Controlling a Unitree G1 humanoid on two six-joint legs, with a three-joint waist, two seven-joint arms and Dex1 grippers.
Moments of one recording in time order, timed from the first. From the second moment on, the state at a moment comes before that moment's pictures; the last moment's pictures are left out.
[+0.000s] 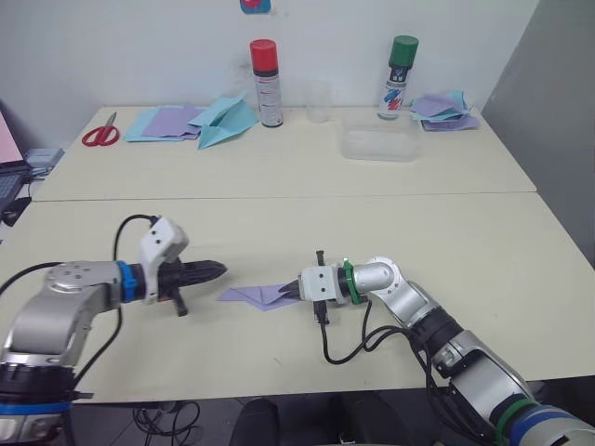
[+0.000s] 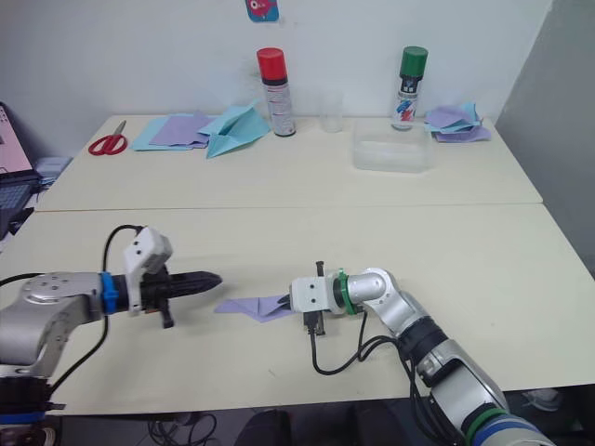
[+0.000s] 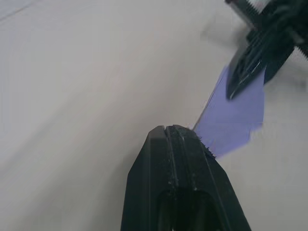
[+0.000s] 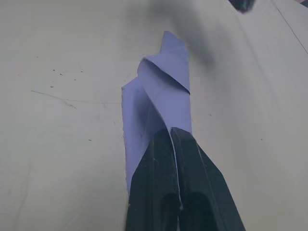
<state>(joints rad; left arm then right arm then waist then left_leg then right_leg) -0.21 0.85 0.10 -0.13 -0.44 0.59 -1.04 -0.65 -0.20 0.52 0.50 -0.18 -0.34 0.98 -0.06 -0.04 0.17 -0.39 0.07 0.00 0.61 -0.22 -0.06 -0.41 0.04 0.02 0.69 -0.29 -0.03</state>
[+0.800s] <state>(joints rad) -0.17 0.78 -0.08 -0.06 -0.26 0.37 -0.97 -0.60 -0.25 0.53 0.33 -0.08 -0.13 1.15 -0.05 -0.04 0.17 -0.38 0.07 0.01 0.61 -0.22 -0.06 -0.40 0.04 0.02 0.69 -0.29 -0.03</state>
